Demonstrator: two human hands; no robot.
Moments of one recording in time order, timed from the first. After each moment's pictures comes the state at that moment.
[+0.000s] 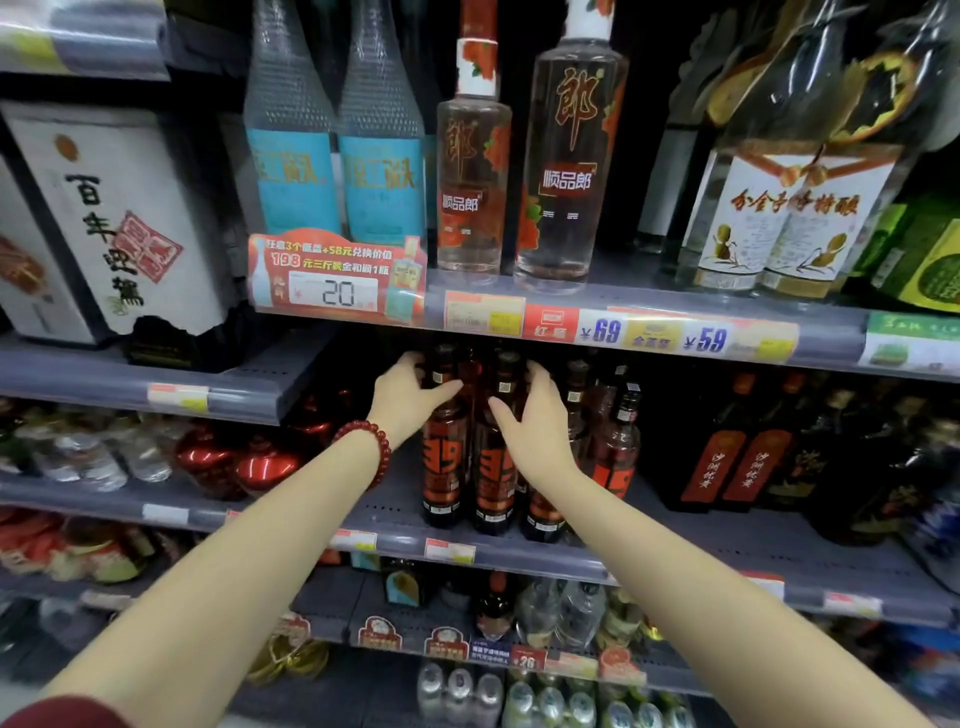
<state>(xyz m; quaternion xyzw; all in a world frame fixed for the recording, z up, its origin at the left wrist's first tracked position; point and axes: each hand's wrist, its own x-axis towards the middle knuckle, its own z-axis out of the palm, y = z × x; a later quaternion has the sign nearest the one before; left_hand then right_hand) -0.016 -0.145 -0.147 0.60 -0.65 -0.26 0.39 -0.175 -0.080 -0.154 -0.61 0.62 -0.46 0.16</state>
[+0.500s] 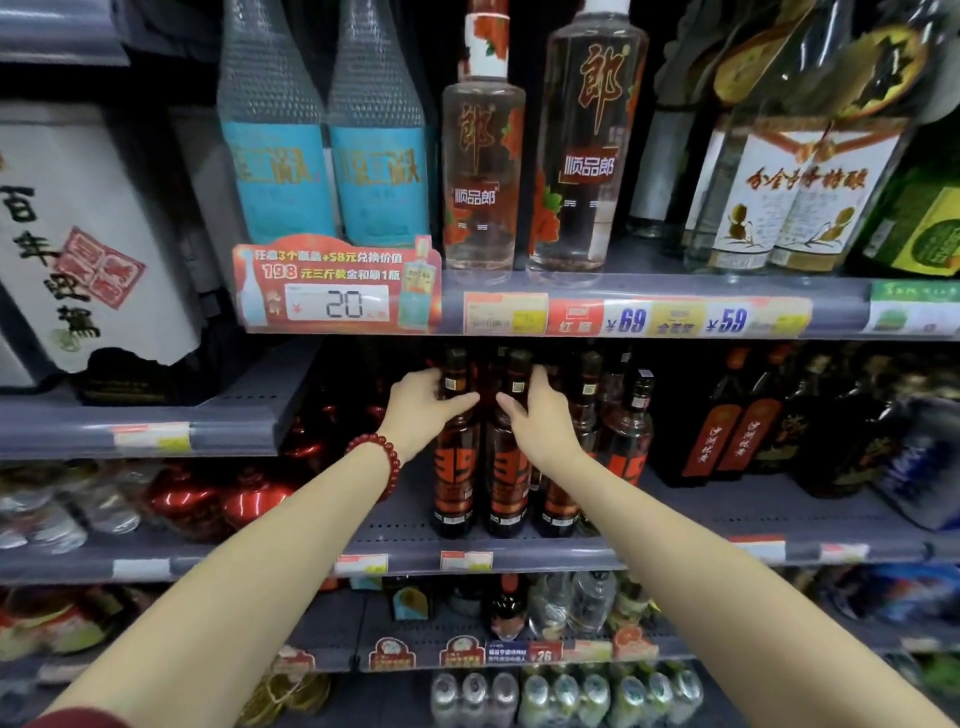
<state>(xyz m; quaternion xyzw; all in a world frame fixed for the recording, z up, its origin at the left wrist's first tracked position) -0.007 -0.171 -0.166 0.46 -0.70 -0.39 0.39 -0.160 -0.103 -0.157 -0.58 0.68 -0.42 0.16</state>
